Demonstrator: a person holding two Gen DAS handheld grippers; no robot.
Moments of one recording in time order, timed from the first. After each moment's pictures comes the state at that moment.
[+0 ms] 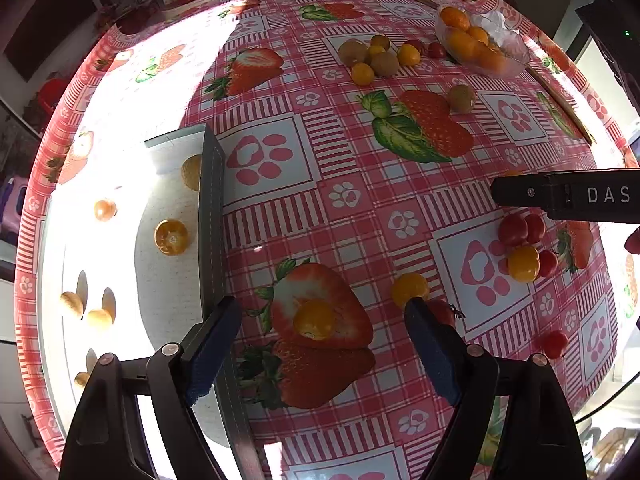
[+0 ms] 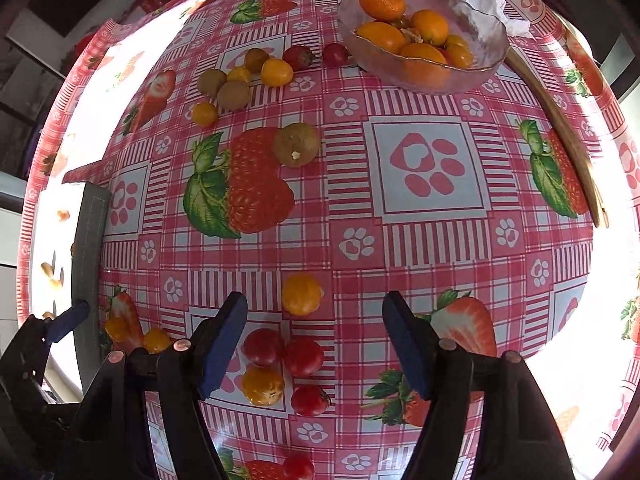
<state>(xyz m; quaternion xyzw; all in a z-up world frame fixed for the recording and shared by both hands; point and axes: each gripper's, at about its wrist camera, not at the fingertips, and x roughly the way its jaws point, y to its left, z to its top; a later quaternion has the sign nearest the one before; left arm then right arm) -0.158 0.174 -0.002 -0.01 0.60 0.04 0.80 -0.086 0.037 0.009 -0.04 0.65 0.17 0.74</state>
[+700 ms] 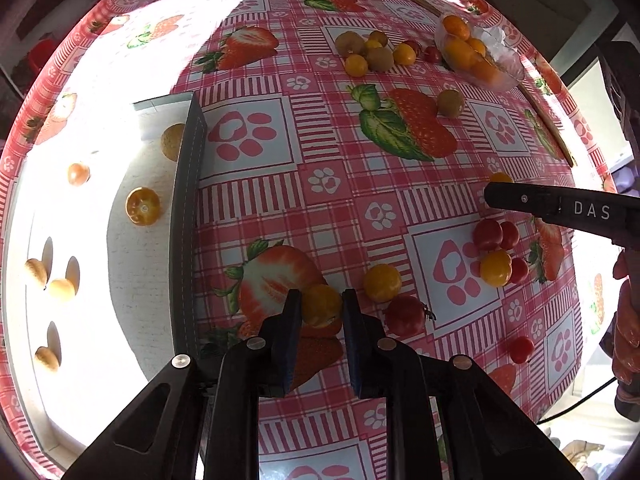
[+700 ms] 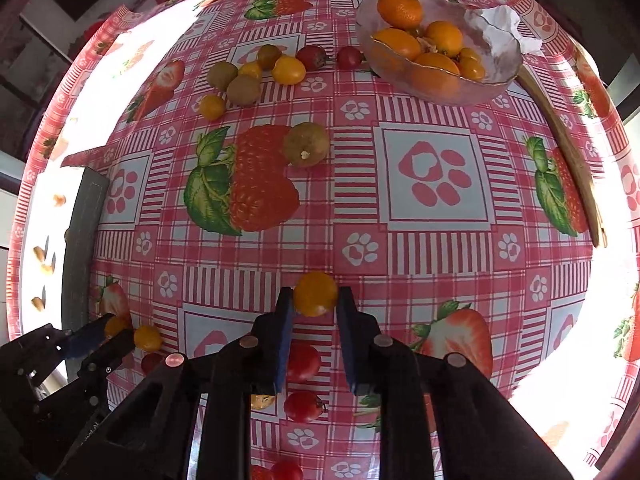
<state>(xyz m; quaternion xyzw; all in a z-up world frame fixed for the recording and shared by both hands) -0.163 0.182 -0.003 -0.10 0.61 0.01 0.79 -0.089 0.033 0.010 -0.04 0.64 0.18 0.74</state>
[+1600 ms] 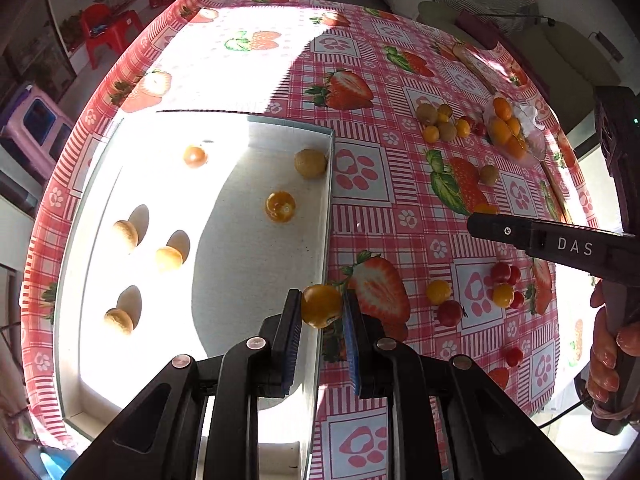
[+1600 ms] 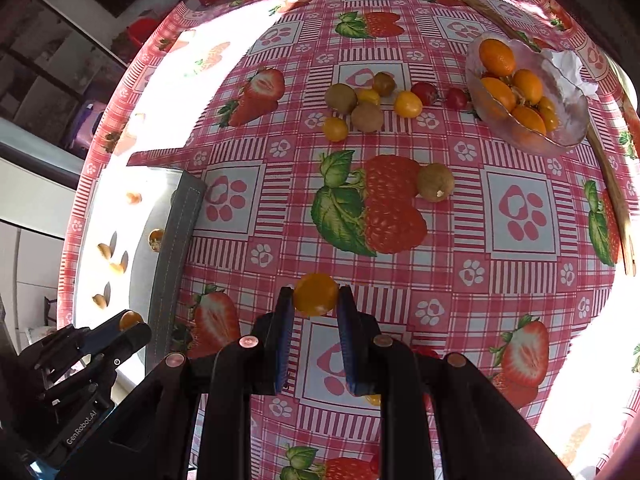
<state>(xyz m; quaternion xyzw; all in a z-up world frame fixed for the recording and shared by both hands) -0.205 0.262 0.041 -0.16 0.56 0.08 0.80 -0.109 0.108 0.045 -0.04 0.63 0.26 0.73</state>
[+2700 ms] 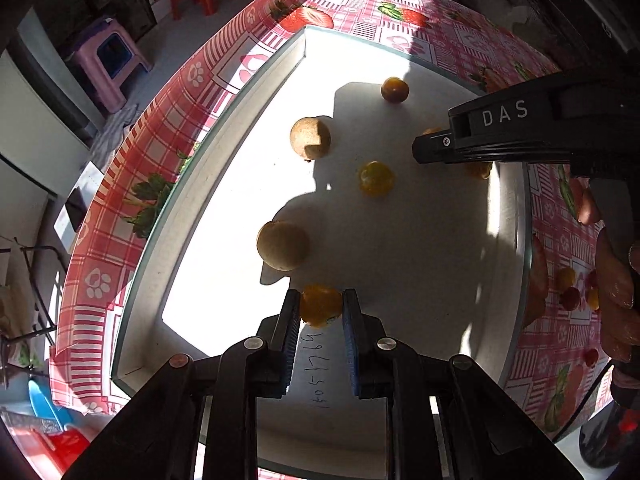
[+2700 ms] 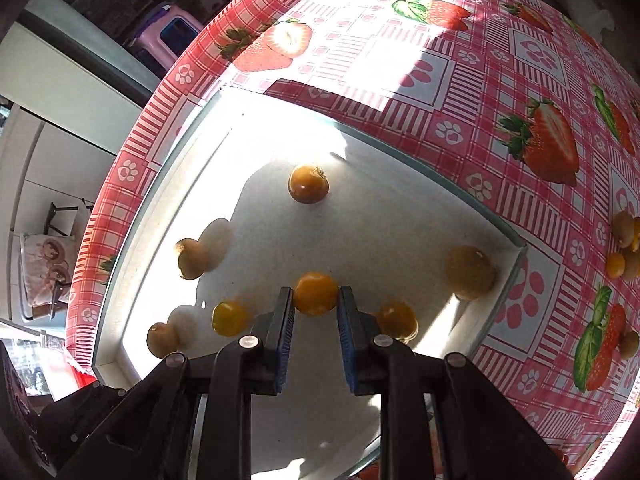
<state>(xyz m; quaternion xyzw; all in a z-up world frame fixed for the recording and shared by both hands) -0.274 0.347 -0.002 -0.20 0.58 0.20 0.77 -0.151 0.318 0.005 -0.16 0.63 0.37 0.66</state>
